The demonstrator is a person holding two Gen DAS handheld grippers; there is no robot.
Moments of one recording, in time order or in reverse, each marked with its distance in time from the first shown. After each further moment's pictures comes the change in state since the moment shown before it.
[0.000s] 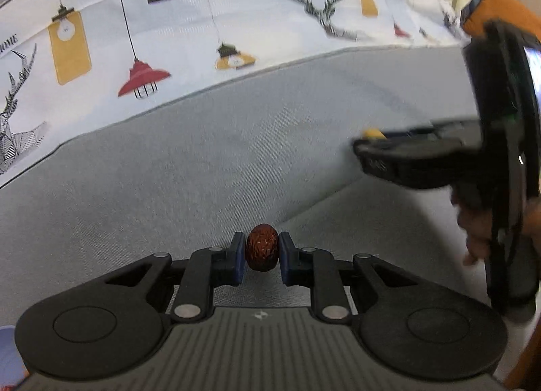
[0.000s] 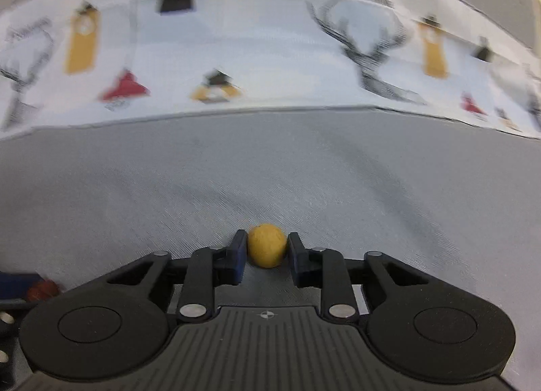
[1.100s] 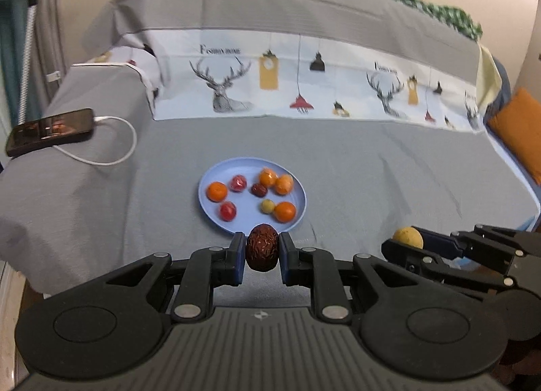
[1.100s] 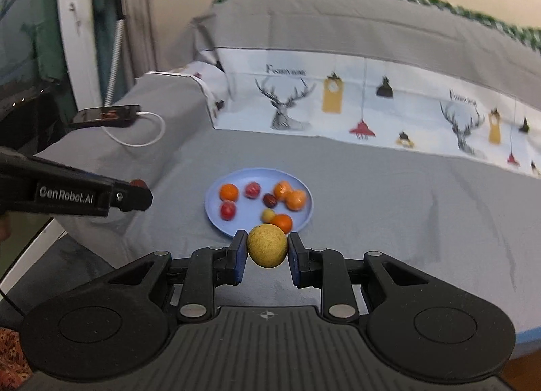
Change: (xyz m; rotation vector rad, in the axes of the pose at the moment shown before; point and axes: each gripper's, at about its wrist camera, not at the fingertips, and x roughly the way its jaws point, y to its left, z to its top) left arm -0.429 0.069 -0.226 -0.322 -0.157 0.176; right arm -0.446 0.183 -0.148 -0.195 -0.148 0.377
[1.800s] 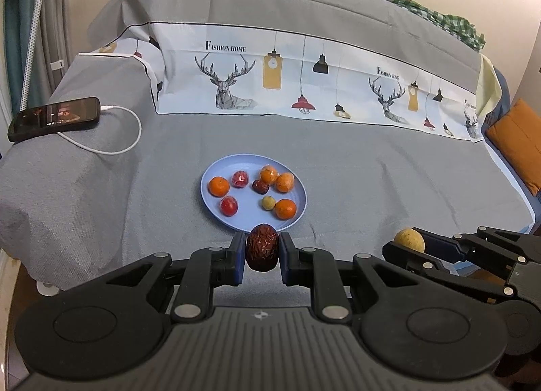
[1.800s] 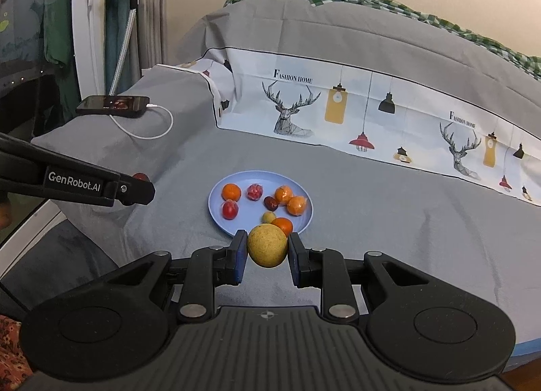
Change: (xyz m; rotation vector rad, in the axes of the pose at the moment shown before) left arm 0.003 0.011 -0.002 -0.036 0.015 -0.020; right arm -0.004 0.021 0.003 -0.074 0.006 -0.041
